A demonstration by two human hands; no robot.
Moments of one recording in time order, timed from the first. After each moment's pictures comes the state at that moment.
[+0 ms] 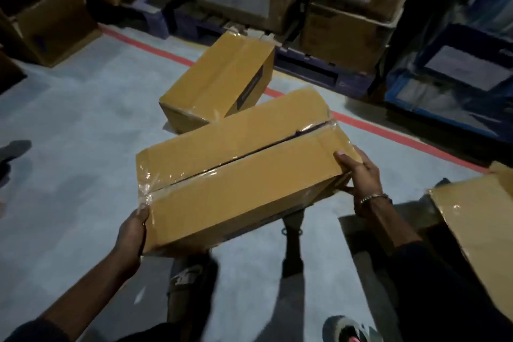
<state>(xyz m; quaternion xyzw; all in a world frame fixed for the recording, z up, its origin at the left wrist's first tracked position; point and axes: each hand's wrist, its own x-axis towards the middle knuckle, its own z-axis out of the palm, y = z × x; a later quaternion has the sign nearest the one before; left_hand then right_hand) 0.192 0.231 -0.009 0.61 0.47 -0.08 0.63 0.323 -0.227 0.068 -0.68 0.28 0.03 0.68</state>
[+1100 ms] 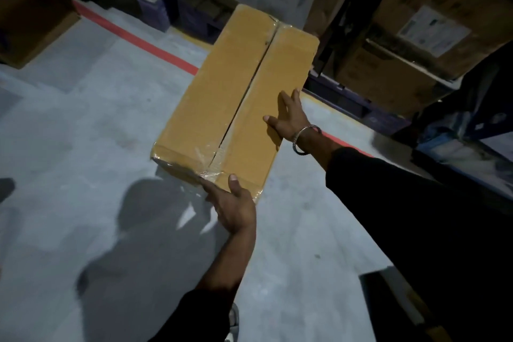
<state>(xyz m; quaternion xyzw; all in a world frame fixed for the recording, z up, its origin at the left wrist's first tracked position) 0.543 0.169 0.089 0.67 0.49 0.02 0.55 0.746 0.067 0.108 -0.92 0.04 0.20 0.34</state>
